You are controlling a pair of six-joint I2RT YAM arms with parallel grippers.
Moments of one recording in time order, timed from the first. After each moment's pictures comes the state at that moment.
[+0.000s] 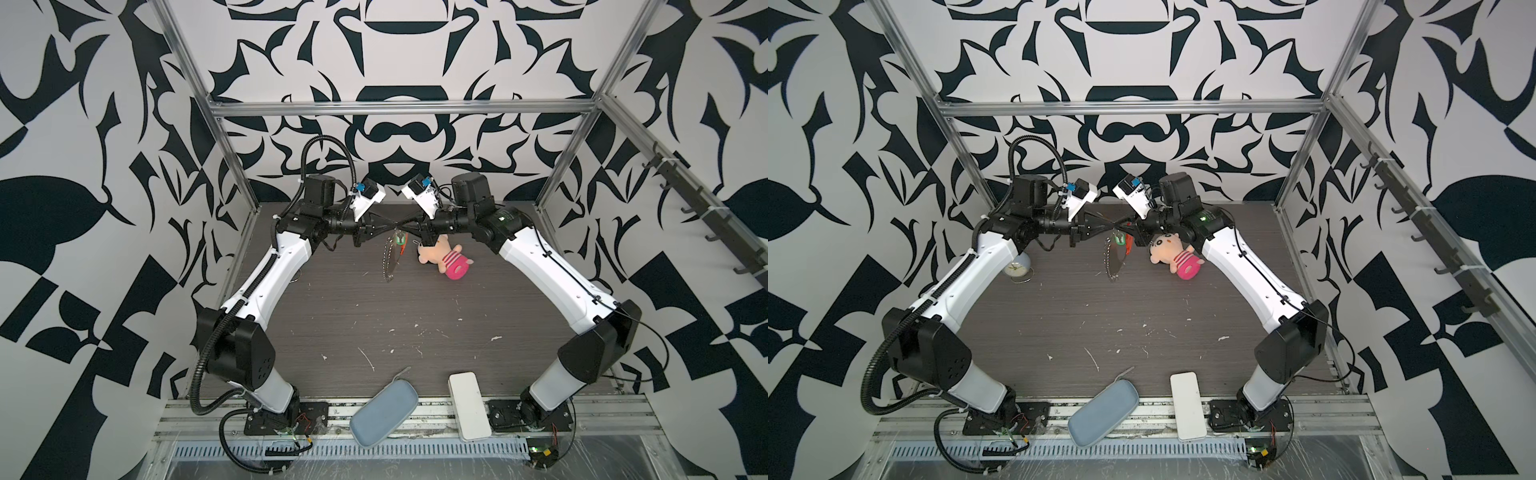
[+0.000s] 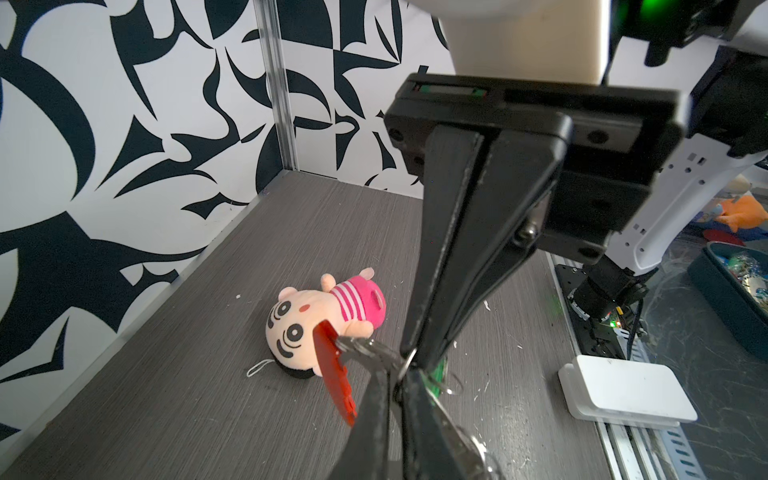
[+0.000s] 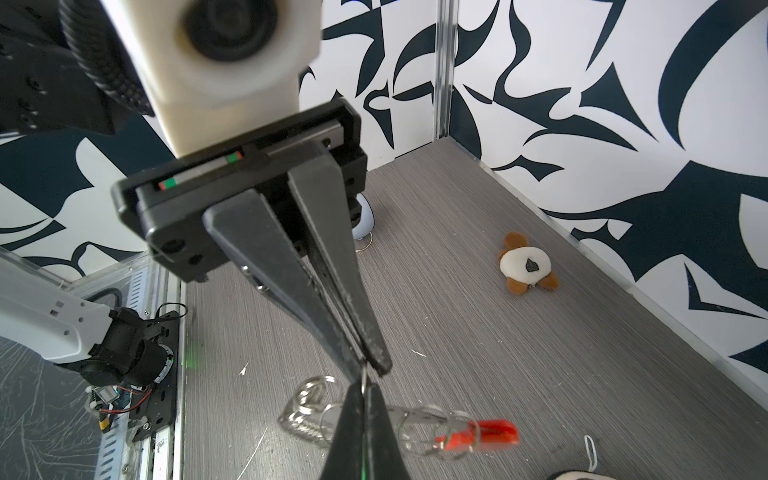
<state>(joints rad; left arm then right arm) -0.34 1.59 1.53 -0.46 1.05 0.39 0.54 1.64 1.72 -0.60 -0.64 -0.16</state>
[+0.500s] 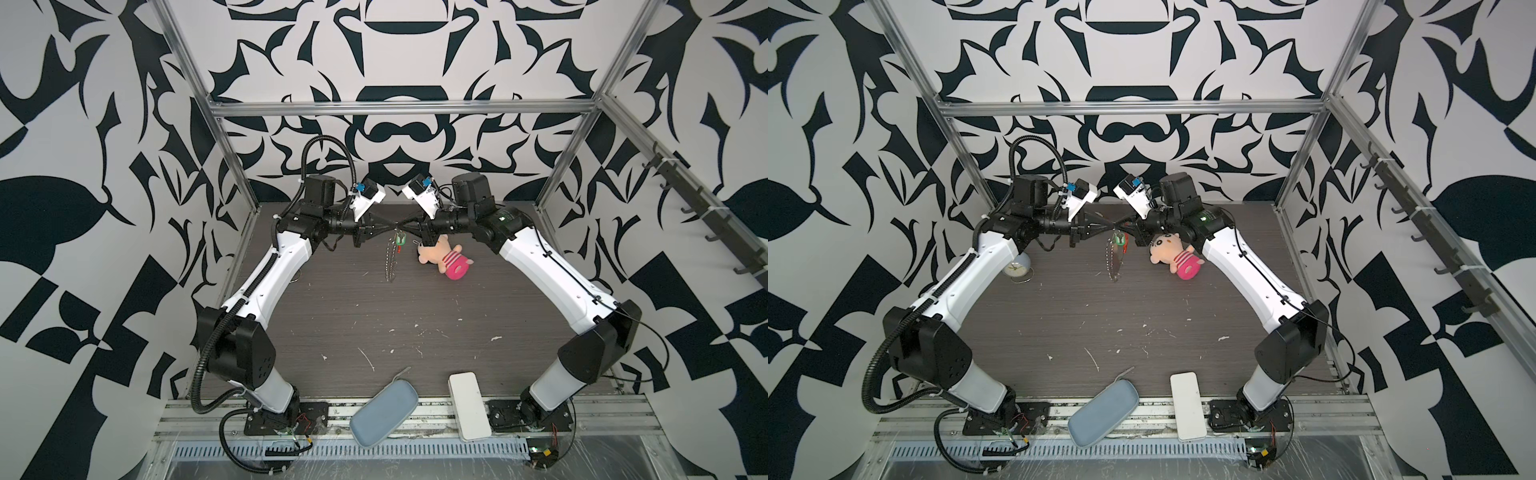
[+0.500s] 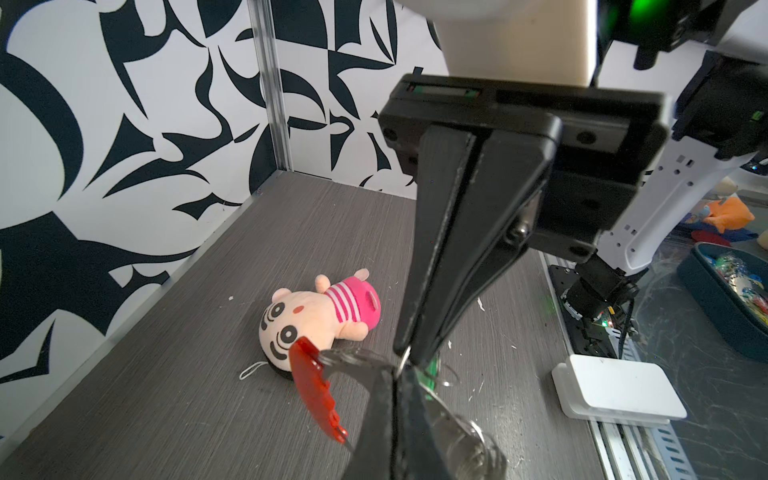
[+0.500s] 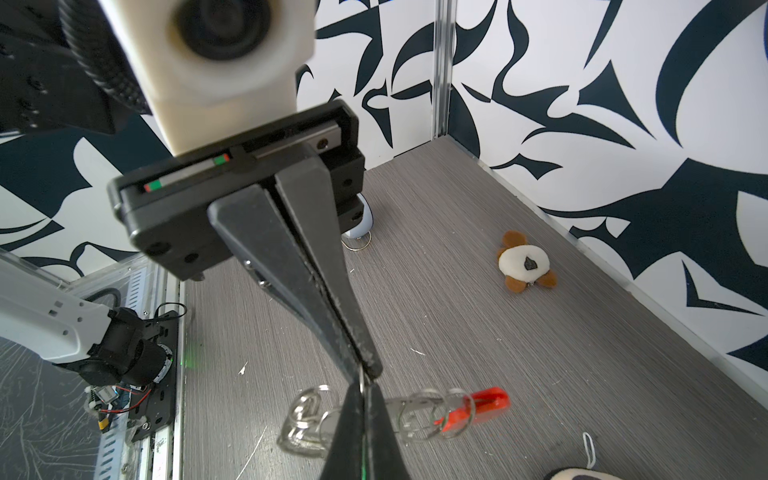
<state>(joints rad) -0.34 1.61 1.54 -0.47 1.07 0.39 0.54 1.64 1.72 -0.60 -0.64 -0.14</state>
